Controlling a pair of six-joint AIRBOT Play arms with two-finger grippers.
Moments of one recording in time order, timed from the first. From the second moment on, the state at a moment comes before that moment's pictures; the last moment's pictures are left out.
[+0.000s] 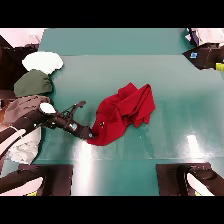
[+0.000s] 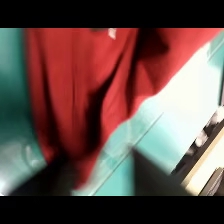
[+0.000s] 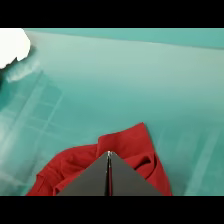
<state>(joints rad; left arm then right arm) -0.28 -1.25 0.63 0.66 -1.17 -1.00 0.08 -0.87 1.37 -1.12 1.11 1.49</state>
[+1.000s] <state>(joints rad) -0.15 -1.18 1.01 0.70 -1.29 -1.09 0.47 -1.17 0.75 -0.91 0.85 1.66</state>
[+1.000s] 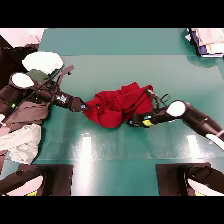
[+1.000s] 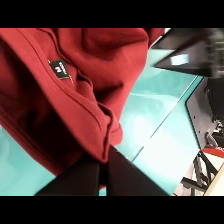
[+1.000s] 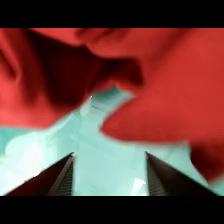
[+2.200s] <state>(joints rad) 0.02 -1.14 1.34 0.72 -1.46 -1.13 0.29 -0.88 0.76 -1.02 1.06 1.71</state>
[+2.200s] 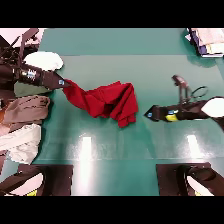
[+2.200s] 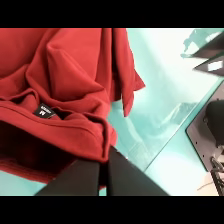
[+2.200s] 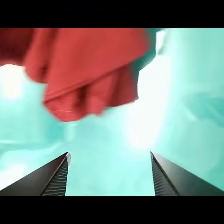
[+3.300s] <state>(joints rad) 0.02 -1.14 1.34 0.75 -1.48 -1.13 0.59 -1.26 0.90 -1.02 0.61 1.71</state>
